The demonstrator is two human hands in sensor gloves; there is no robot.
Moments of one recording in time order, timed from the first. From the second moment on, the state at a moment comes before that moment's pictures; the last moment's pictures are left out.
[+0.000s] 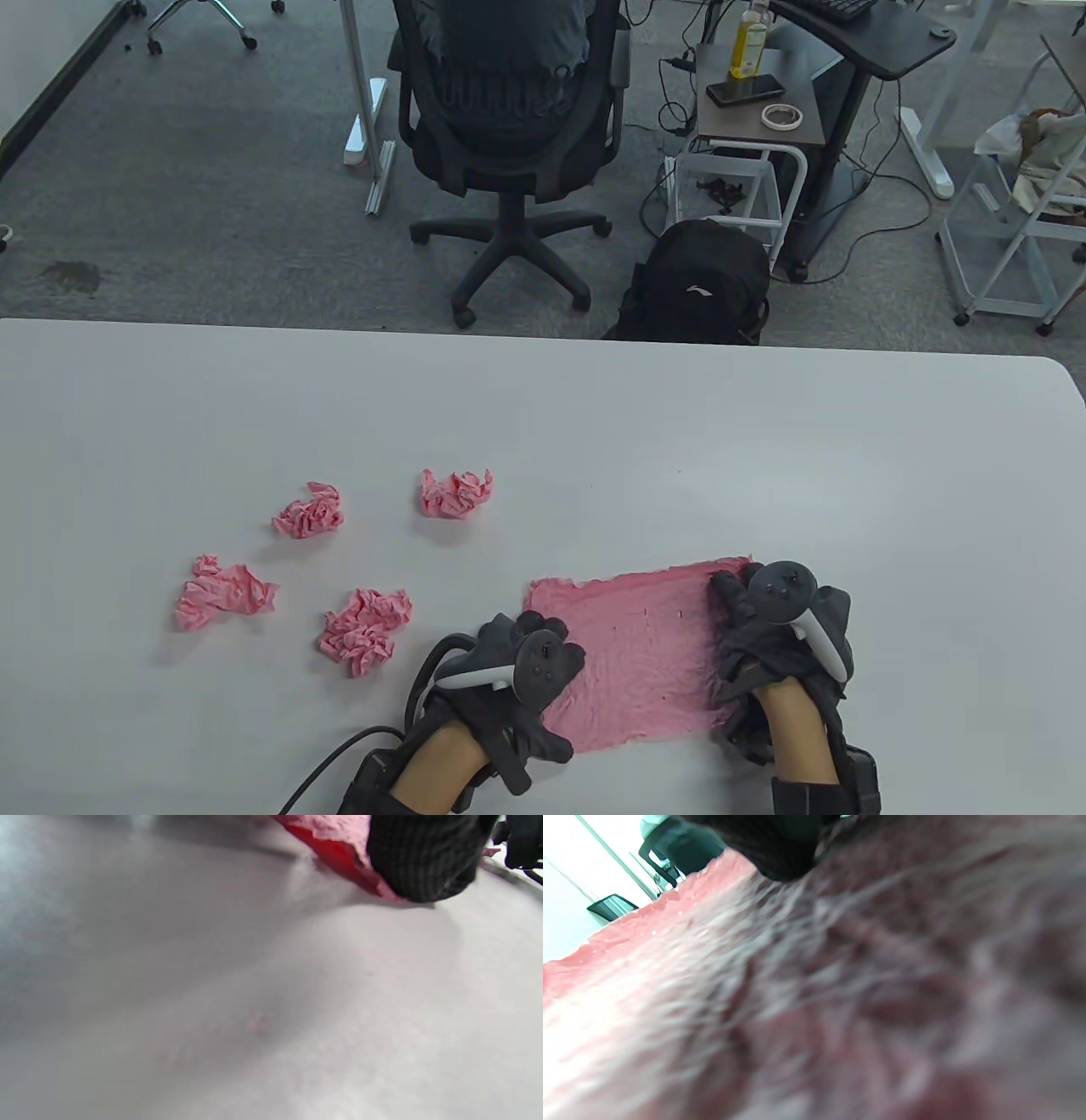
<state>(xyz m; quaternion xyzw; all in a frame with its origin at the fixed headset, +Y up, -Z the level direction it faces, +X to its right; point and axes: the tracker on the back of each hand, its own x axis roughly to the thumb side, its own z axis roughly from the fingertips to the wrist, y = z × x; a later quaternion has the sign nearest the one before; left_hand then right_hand) -0.059 -0.788 -0.277 -0.30 -0.30 0.03 0.90 0.239 -0.784 -0.320 -0.08 0.14 0.96 0.22</state>
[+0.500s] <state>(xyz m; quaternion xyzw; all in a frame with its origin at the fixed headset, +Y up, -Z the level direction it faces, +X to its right) -0.068 -0.789 -0.284 -0.30 -0.27 0.04 0.91 0.184 -0.788 -0.301 0.06 0.28 0.92 0.25</state>
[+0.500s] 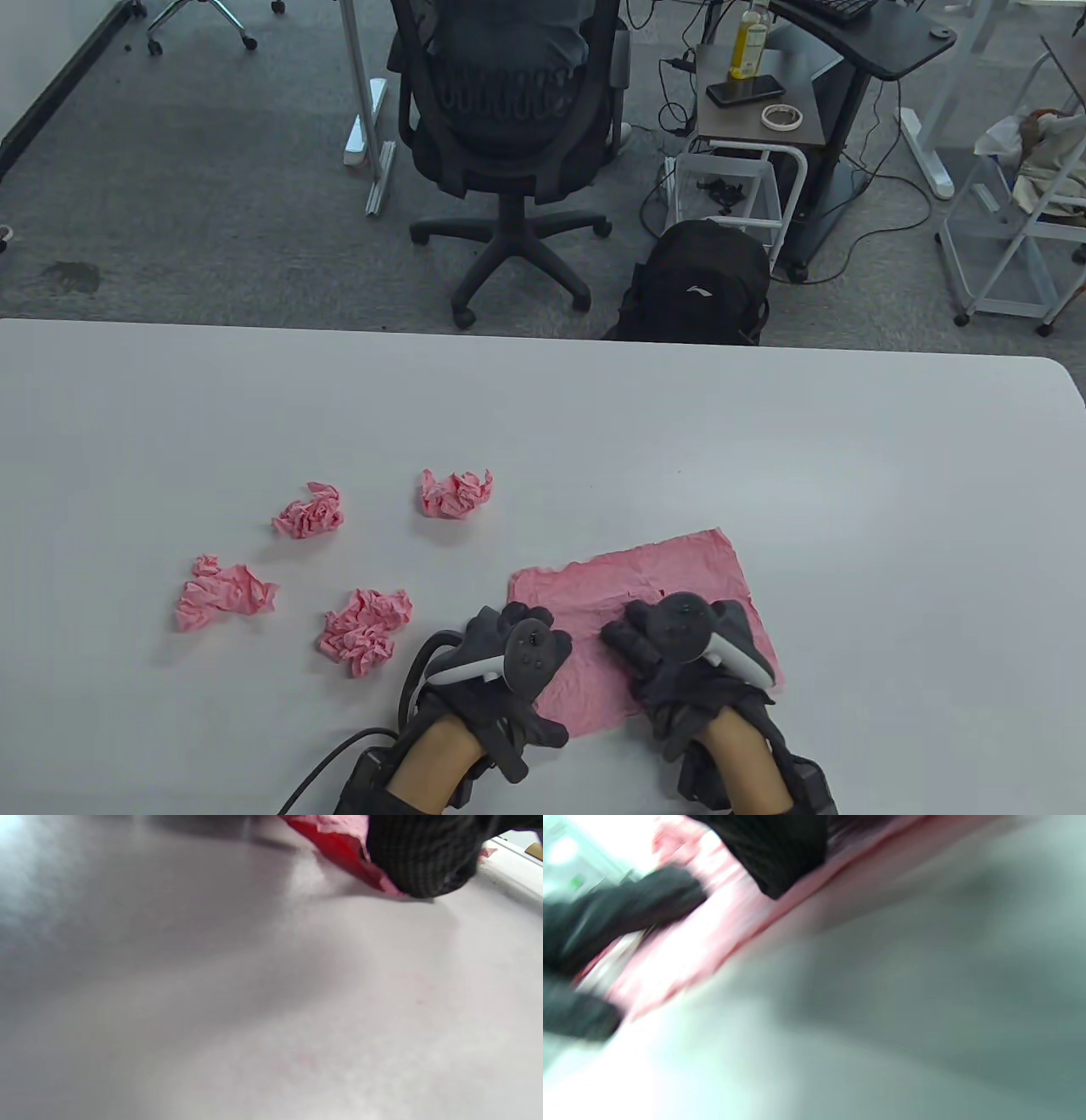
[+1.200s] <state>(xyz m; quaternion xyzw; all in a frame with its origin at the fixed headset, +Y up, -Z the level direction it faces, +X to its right) -0.070 -0.788 -0.279 -0.31 -0.29 0.04 0.90 0.238 -0.773 -0.327 -0.15 0.05 0.98 0.13</state>
